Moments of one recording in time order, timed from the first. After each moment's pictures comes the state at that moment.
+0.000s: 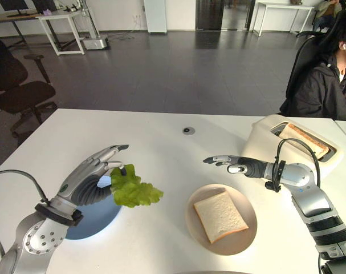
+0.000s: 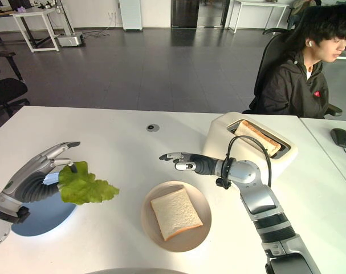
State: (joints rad) left arm 0.34 0.70 0.27 -0.41 0.28 -0.43 -0.22; right arm -0.28 -0.58 0.20 -0.04 0.03 -0.11 0.84
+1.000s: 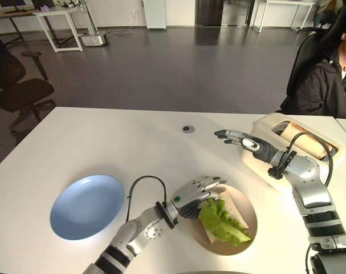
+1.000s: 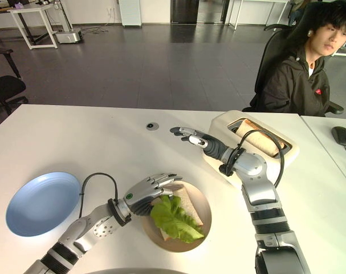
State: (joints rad) left arm -0.07 0.38 -0.49 0.06 0.86 -0.55 0.11; right arm -0.33 -0.49 0.08 0.05 0.08 -0.10 0.72
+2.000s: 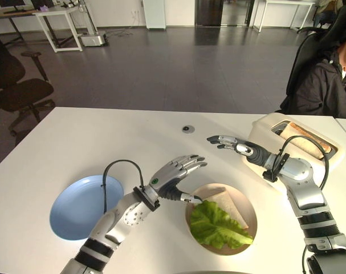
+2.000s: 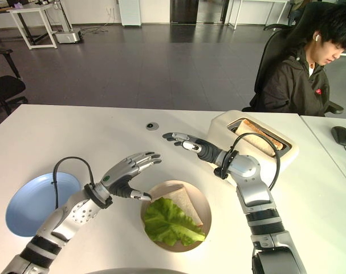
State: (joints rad) left arm -0.05 0.49 -0.34 -0.09 0.61 -0.47 -0.06; right arm -0.33 -0.47 0.11 0.05 0.08 -0.12 0.76
